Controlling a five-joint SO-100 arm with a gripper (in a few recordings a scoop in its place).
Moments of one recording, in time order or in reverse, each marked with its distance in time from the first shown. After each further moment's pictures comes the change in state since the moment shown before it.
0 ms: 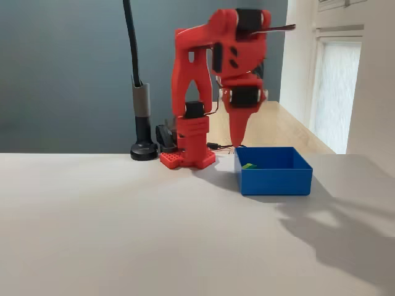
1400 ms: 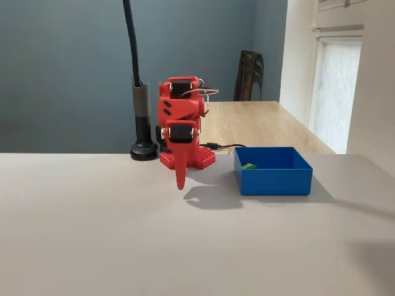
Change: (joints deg) arm 22.3 90.7 98.9 -43.4 -22.8
